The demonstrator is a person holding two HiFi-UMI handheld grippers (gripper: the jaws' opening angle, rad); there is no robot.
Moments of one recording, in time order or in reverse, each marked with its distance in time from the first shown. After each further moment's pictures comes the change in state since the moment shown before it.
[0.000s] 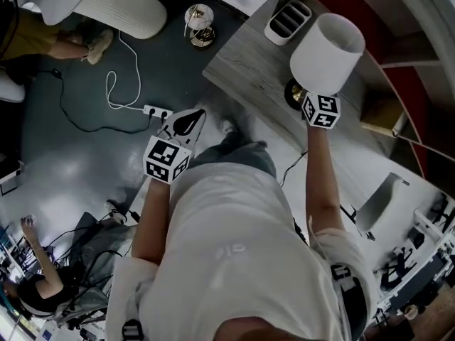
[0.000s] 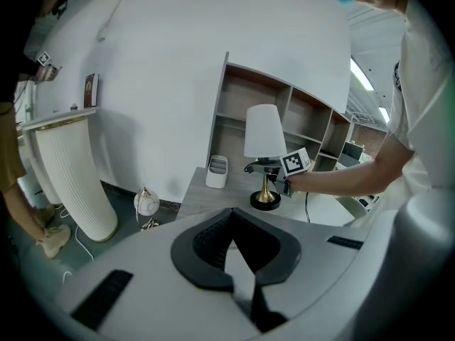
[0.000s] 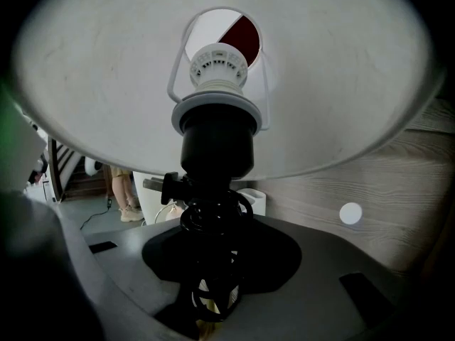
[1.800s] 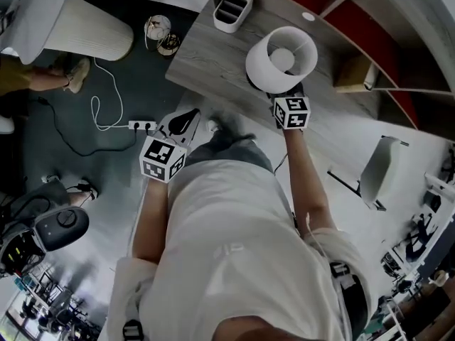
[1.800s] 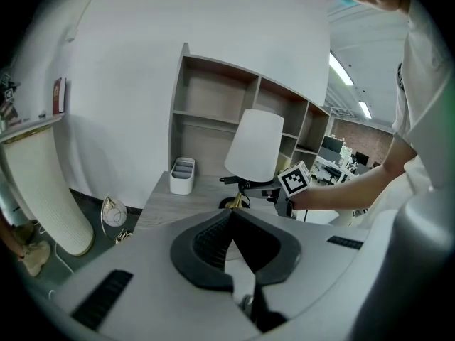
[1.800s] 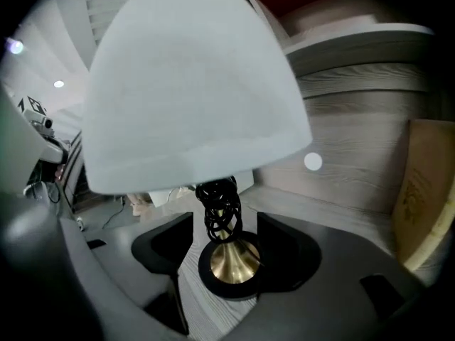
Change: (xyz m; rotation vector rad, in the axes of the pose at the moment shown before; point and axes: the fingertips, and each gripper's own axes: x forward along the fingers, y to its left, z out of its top) left arm 0.043 -0.110 0.021 0.091 0.008 -0.130; right arm -0.105 -0.011 -0.082 0.142 0.122 0.008
